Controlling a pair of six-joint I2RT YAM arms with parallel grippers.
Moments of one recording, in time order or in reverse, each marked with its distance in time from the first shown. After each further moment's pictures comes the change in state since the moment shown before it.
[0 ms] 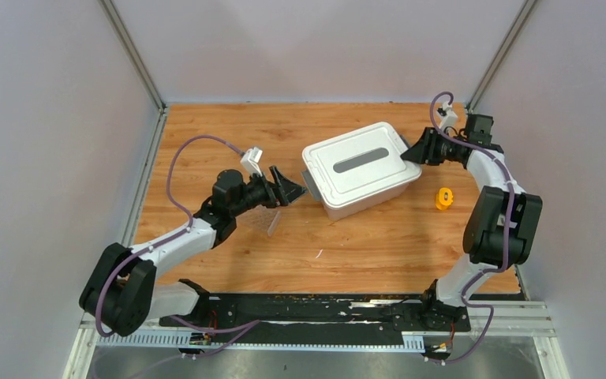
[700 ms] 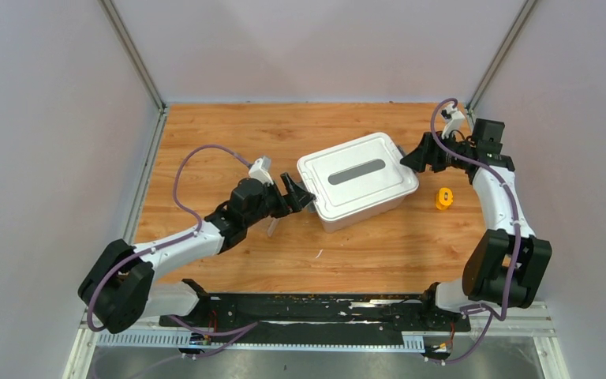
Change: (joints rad) left arm -0.179 0.029 0.027 -0.164 -0.321 -0.072; right arm 0.020 -0.302 -0.133 -0.085 0.045 -0.068
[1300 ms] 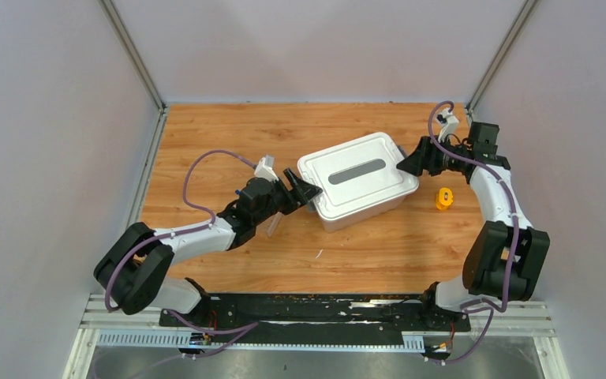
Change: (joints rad) left arm -0.040 0.142 0.011 0.196 -0.046 -0.194; right arm 0.000 0.023 -0.022 0.002 -0.060 -0.015
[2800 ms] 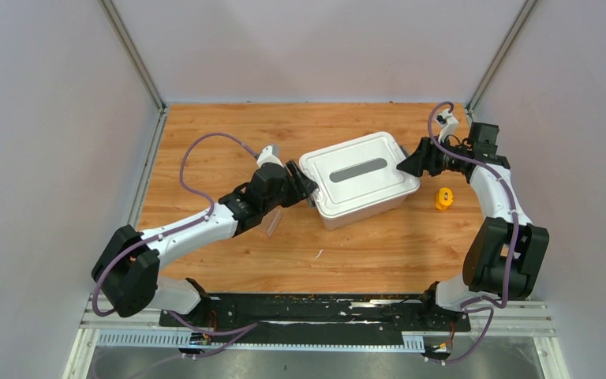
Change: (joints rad) left arm -0.061 -0.023 0.258 -0.477 -0.199 0.062; right arm -0.003 0.031 0.000 0.004 -0.029 -0.027
